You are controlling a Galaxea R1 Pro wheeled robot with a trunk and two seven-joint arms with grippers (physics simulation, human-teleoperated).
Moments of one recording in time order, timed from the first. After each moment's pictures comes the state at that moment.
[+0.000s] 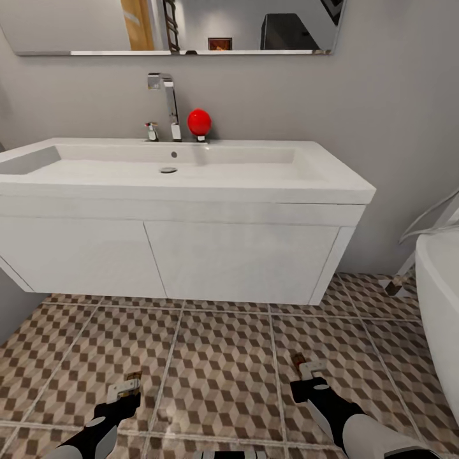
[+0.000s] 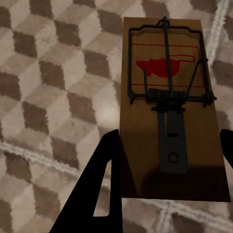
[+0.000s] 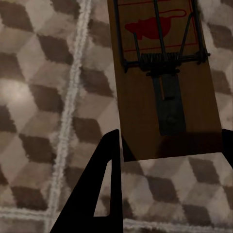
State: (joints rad) left arm -0.59 0.09 0.36 -0.11 -0.15 -0.18 0.06; right arm -0.68 0.00 0.15 -0.15 0.00 0.08 -0.08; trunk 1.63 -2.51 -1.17
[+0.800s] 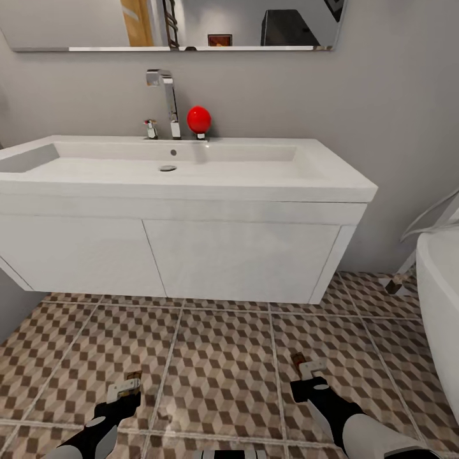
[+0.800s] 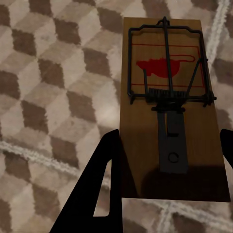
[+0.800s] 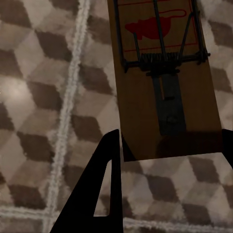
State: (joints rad) left arm -0.59 0.09 0.36 -0.11 -0.15 -0.18 0.06; right arm -0.68 0.00 0.15 -0.15 0.00 0.08 -0.08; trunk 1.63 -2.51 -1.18
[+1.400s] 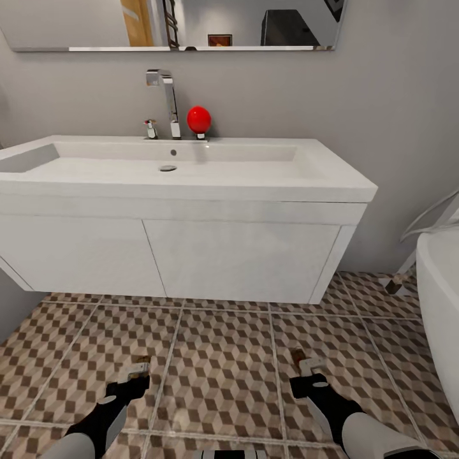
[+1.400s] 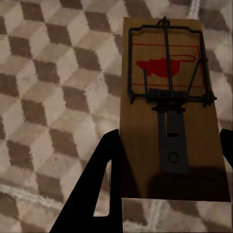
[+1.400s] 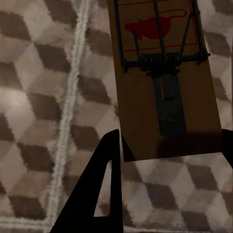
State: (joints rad) left arm -0.59 0.04 0.35 -0.27 -0.22 -0.06 0.05; right arm -0.68 0.00 0.15 -0.17 -0.01 0.08 -0.09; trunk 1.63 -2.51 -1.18
